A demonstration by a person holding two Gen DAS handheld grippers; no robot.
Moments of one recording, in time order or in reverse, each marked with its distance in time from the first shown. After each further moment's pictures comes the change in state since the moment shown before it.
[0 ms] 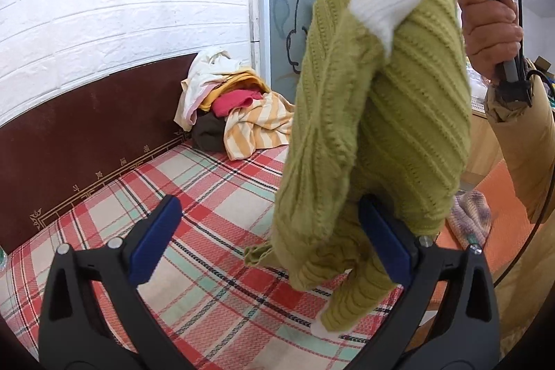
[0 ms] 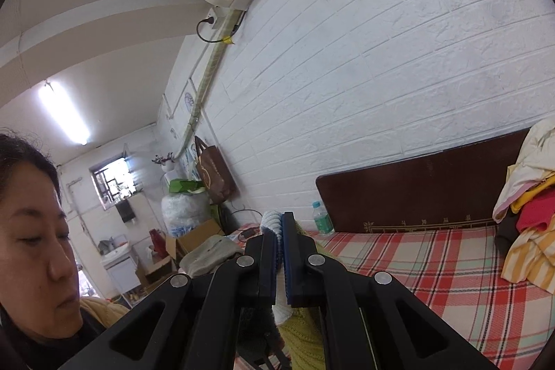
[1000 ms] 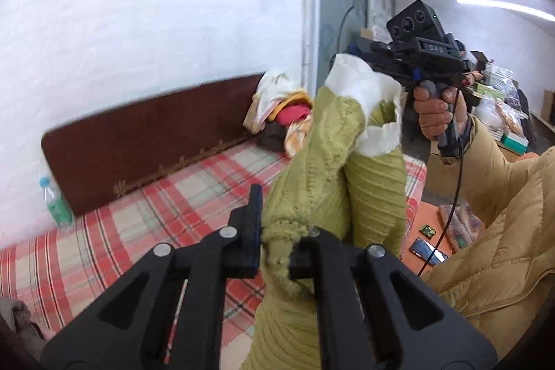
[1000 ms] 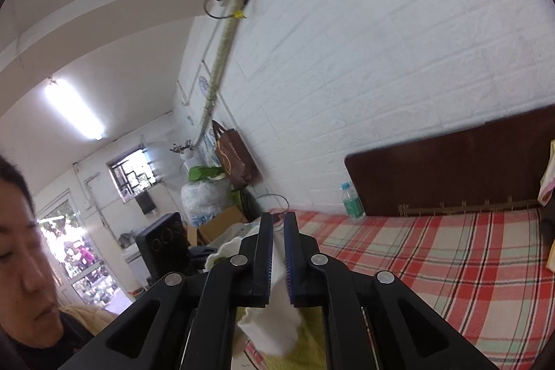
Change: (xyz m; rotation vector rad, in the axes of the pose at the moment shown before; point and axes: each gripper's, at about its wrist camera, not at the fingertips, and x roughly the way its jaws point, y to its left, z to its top) left arm -0.194 0.074 -0.028 -0.195 0.040 0.165; right arm 0.114 -0.019 -0.025 0.120 0.142 0.104
